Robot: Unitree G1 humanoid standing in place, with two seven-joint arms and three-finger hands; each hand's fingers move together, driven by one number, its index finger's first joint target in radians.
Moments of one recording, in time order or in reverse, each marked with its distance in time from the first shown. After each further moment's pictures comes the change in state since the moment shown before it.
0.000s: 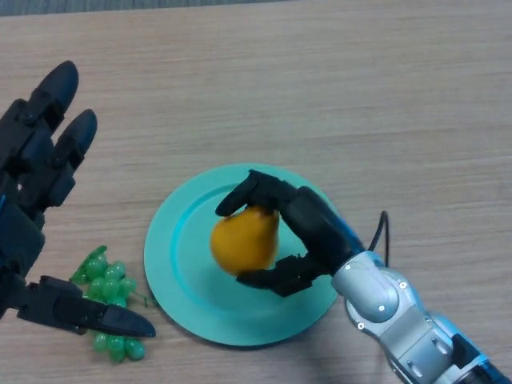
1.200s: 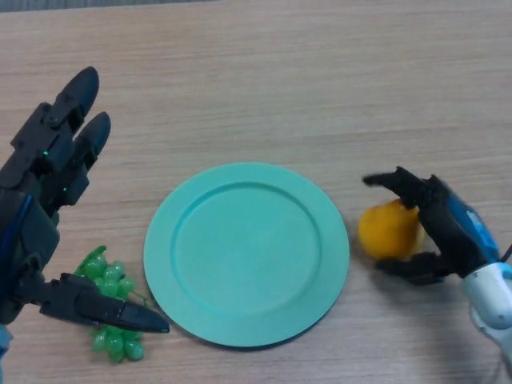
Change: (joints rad) left arm -0.002 0.001 -0.070 0.070 0.087 -0.088 0.034; right arm -0.041 -0.139 -0.518 0.588 -0.490 -0.579 -0.077
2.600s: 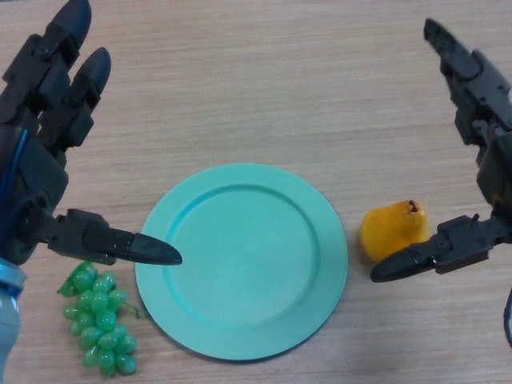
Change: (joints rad) left arm -0.171 0.062 -0.051 0.045 -0.117 0.063 0.162; right arm 0.350 0.090 -0.075 -1.427 0.545 0.828 0.408
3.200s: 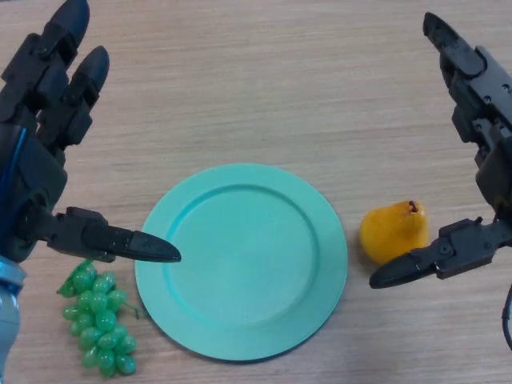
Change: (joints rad) left arm -0.021 0.004 -0.003 0.004 -0.002 -0.003 0.007; right arm 0.020 0.003 0.003 -0.130 0.043 0.017 0.001
